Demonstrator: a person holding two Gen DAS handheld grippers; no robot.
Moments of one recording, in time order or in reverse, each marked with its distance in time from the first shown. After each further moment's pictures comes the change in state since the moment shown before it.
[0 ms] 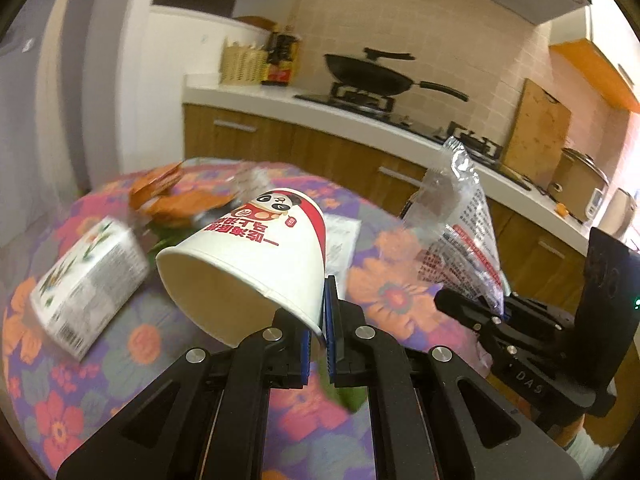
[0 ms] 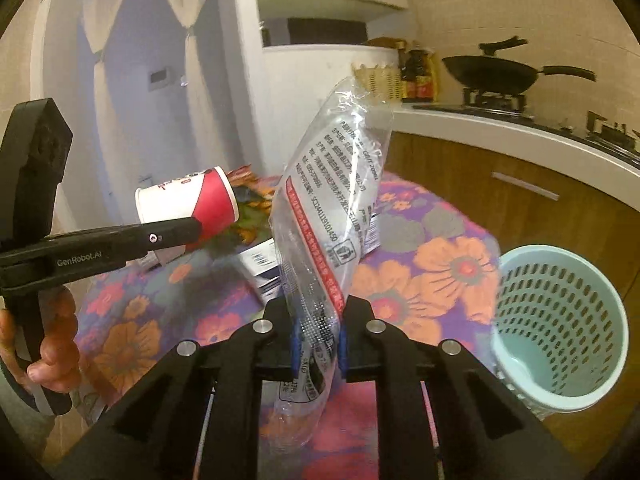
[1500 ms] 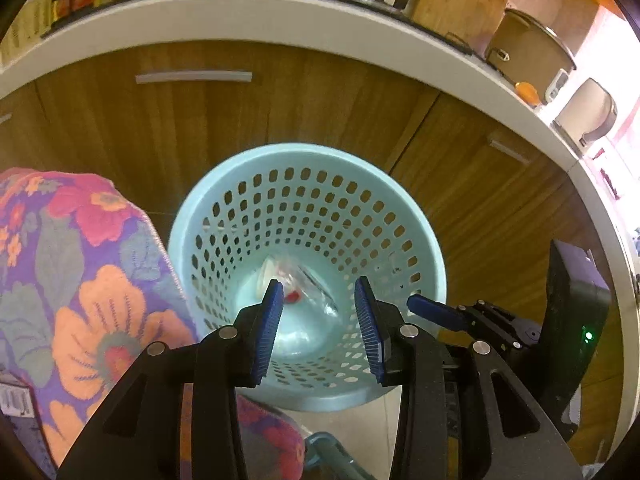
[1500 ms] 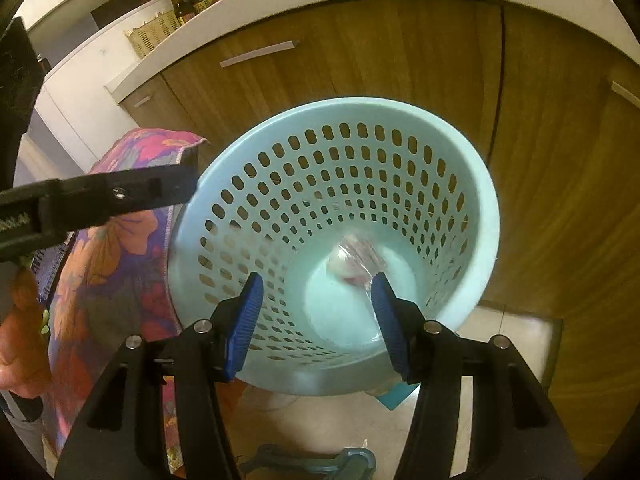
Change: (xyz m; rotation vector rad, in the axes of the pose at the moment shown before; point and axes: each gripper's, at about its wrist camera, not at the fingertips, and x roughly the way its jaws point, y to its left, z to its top) left arm 0.252 -0.214 0.036 0.253 0.477 -0.301; right arm -0.001 -0.254 -0.063 0.474 0.304 -0.324
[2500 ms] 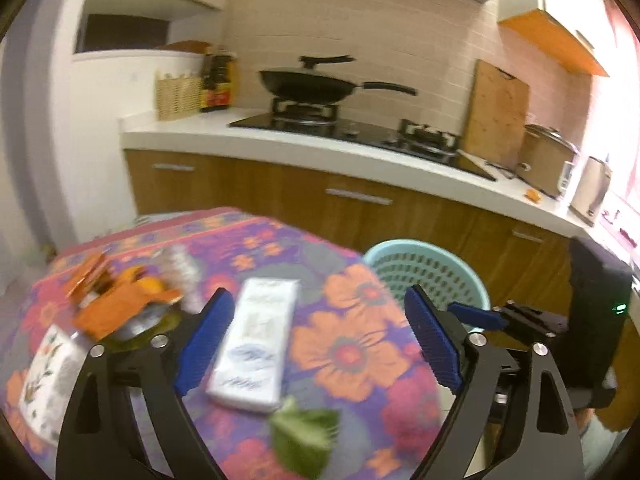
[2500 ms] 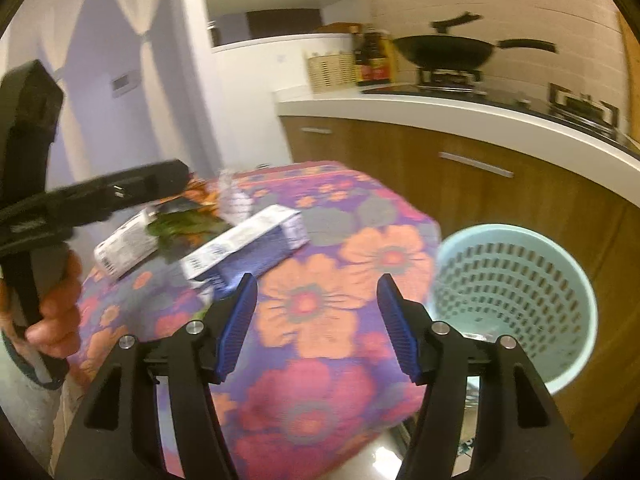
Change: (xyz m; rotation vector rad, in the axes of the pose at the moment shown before) left arm -0.242 0.094 -0.144 -0.083 -0.468 0.260; right arm -0.082 0.204 -0.043 -0.401 -0.237 0.256
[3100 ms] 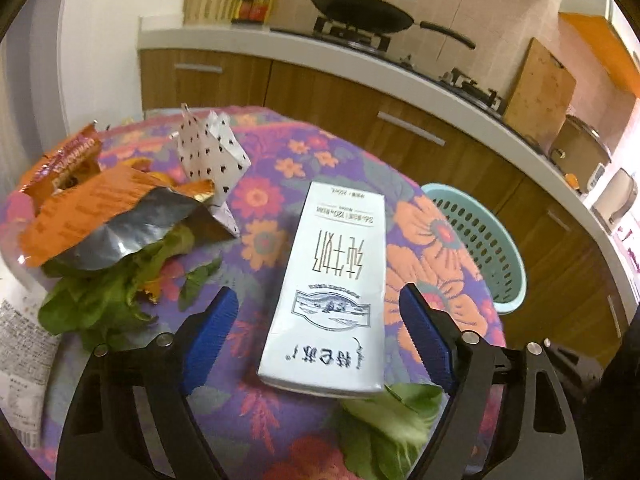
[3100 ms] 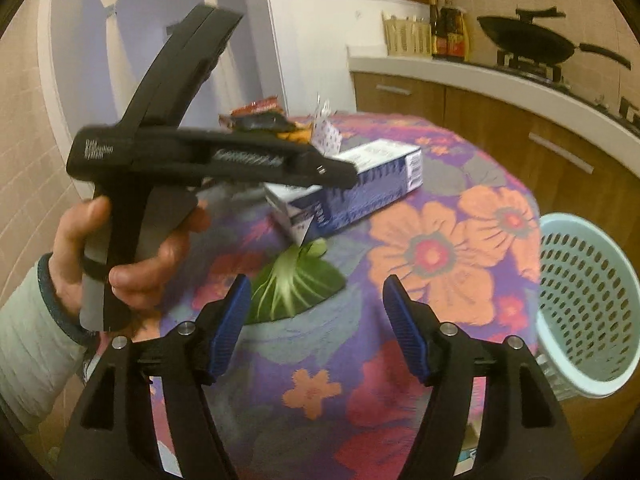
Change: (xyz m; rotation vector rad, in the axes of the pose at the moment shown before) left arm 0.080 0.068 -0.036 -0.144 0.241 -0.018; right arm 0.046 0.062 -0.040 -0.137 0.130 0.126
